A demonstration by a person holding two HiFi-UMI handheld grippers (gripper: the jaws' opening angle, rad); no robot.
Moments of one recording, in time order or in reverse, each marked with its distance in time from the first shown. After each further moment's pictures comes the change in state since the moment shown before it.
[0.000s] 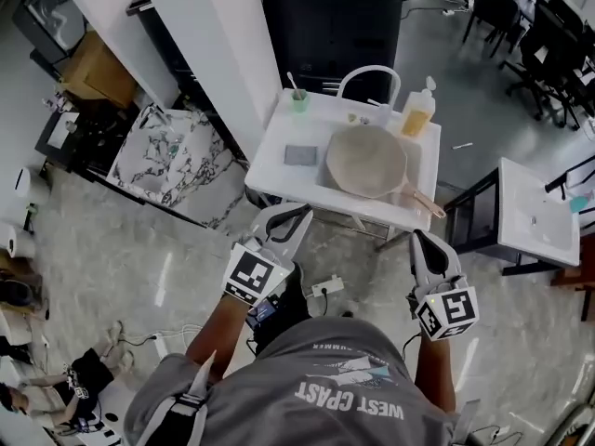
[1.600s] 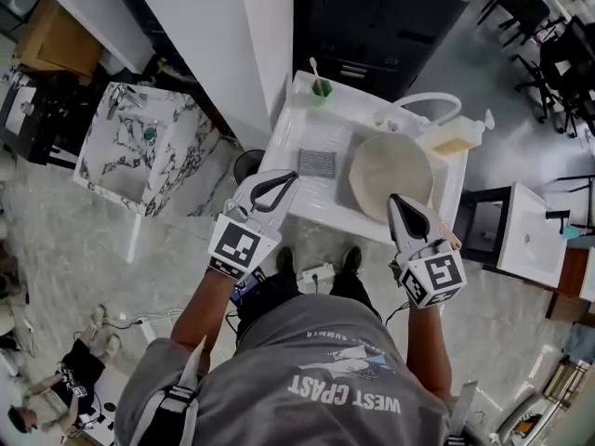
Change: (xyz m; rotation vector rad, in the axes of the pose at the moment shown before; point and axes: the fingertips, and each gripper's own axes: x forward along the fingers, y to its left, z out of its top) left arm 0.084 0.263 -0.108 -0.146 0.047 0.000; right arm 0.319 0.034 0.004 -0.050 0.174 0.104
